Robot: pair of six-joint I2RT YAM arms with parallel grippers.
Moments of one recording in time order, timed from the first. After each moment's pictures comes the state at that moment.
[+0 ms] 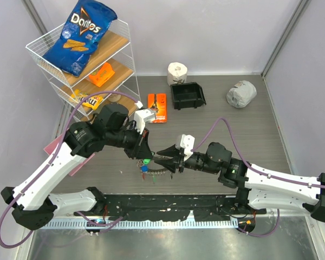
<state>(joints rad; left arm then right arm) -0.81 1.11 1.42 -1.05 0.46 -0.22 1.18 0.92 0.65 0.31 -0.14 -0.03</state>
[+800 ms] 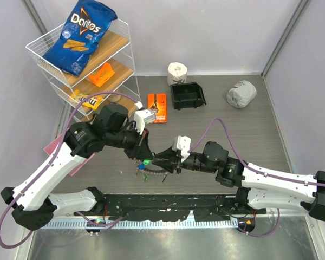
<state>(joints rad) -0.81 1.10 1.41 -1.05 0.47 -0.22 1.18 0.96 0.66 0.33 -0.20 -0.05</state>
